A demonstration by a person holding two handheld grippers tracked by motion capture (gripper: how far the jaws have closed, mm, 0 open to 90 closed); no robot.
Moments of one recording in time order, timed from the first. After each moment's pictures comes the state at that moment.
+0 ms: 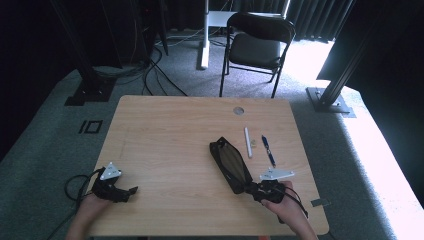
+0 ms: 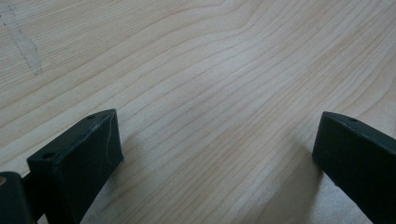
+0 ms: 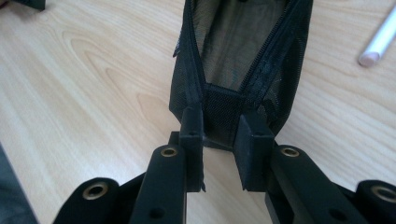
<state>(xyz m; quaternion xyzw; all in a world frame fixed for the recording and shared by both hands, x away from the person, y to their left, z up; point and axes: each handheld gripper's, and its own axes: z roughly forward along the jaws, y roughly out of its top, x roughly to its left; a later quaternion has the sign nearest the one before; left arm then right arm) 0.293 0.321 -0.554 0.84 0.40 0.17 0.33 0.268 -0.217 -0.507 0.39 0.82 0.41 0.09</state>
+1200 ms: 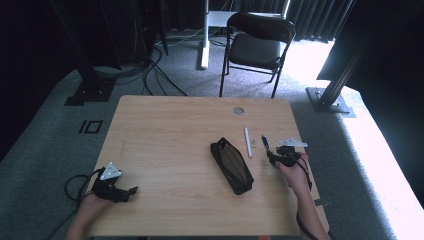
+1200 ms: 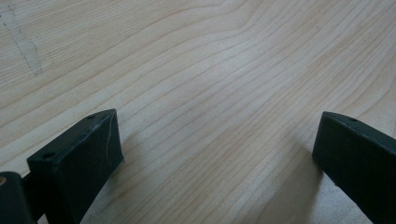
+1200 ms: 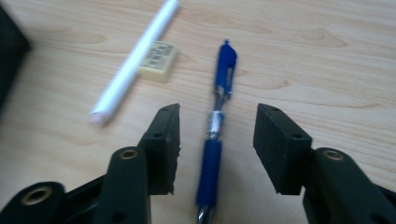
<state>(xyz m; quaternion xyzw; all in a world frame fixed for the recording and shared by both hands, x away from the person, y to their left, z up) 0.293 0.321 -0.554 0.84 0.40 0.17 0.33 0.388 -0.286 -0.534 0.53 0.74 0.34 0.24</state>
